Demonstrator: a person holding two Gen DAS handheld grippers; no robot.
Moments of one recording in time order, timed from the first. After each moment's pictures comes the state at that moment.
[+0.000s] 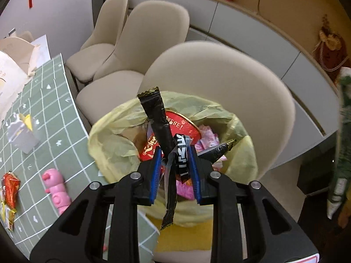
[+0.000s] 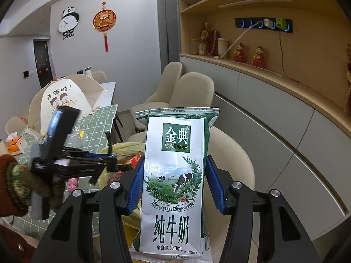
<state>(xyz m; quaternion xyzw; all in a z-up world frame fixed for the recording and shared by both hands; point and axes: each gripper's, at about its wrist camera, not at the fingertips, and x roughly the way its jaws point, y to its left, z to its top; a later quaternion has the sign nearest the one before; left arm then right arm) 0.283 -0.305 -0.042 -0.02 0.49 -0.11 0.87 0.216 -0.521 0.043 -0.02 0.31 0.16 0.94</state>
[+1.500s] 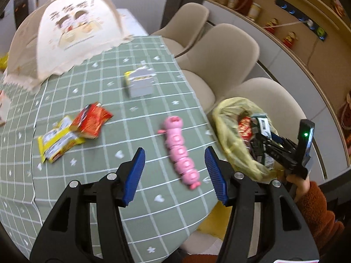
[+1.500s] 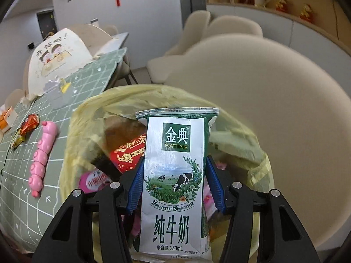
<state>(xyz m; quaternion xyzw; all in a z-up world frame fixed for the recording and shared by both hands) 0.147 -0.118 0.013 -0.15 0.47 0.06 0.87 0.337 -0.404 -0.123 -0.03 0.45 0.21 0.87</state>
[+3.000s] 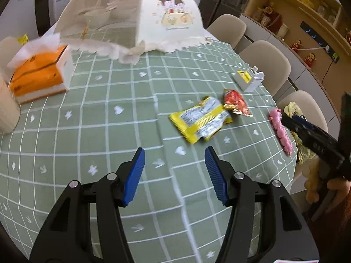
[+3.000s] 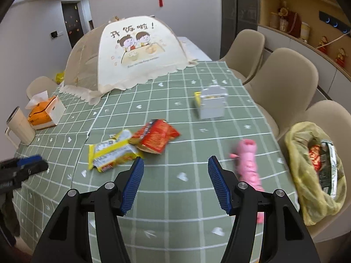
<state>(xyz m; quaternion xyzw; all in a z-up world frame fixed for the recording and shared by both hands) -0.009 0.148 -0.032 -0.18 0.45 0.08 0.87 0.166 -0.076 -0.035 -0.07 0.42 0.27 0.87</state>
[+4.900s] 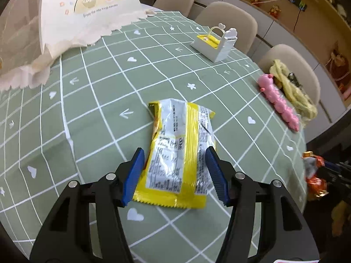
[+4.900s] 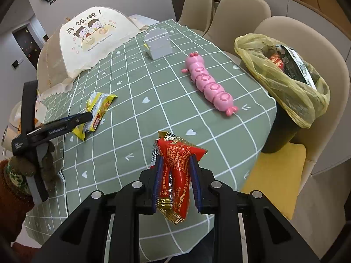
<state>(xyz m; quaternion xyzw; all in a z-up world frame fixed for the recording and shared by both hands) 0.113 0.084 -0.101 -0.06 0.49 -0.07 0.87 0.087 -0.179 -0.068 0.03 0.51 0.15 0.84</state>
